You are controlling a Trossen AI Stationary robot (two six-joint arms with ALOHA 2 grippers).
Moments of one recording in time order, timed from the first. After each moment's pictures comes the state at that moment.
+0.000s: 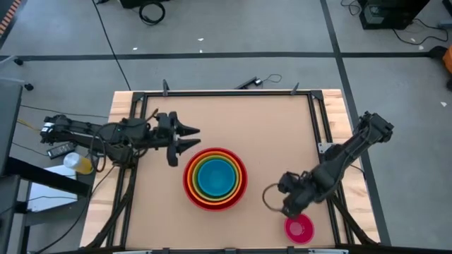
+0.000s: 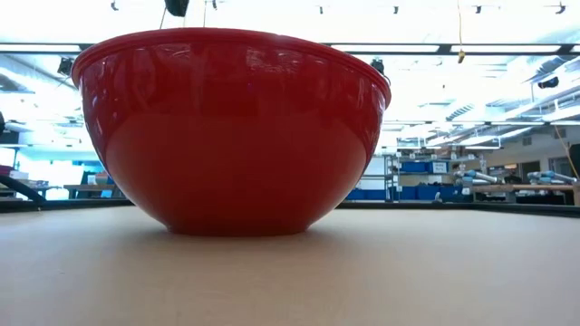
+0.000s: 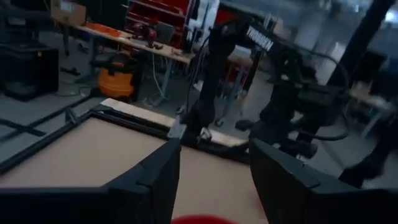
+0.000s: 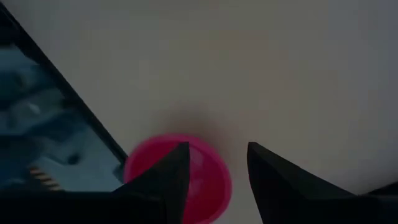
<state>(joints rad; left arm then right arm) -0.15 0.91 0.83 0.07 -0.27 -0.29 0.69 1.49 1.26 -1.14 -0.05 1.35</state>
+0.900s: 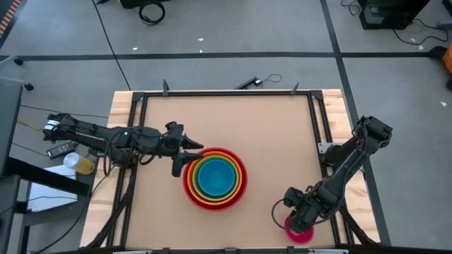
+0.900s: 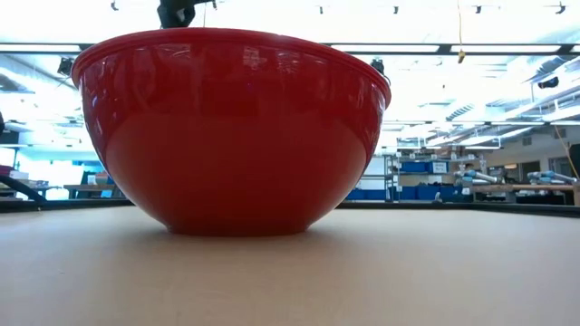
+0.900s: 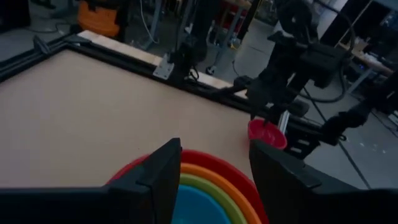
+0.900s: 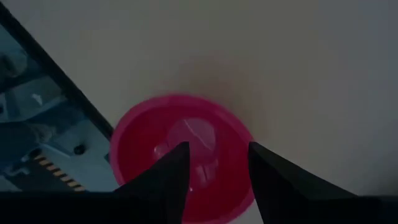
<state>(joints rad) -0.21 0.98 0.83 -0.08 -0.20 -0.42 0.85 1.54 1.11 -0.92 -0.08 1.55</state>
